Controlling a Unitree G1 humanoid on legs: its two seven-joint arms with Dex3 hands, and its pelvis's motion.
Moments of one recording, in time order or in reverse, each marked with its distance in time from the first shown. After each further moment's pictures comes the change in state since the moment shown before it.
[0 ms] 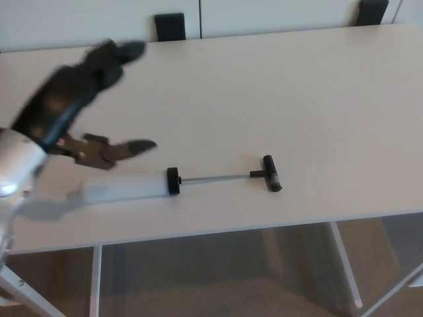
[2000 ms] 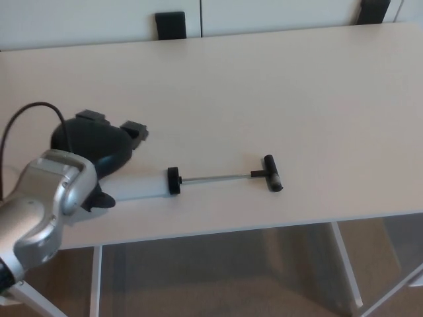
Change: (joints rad) left_arm -0.241 0.116 -0.615 0.356 0.730 -0.026 -0.019; right_arm 0.024 -0.002 0.047 -0.221 -0.005 0.054 -0.008
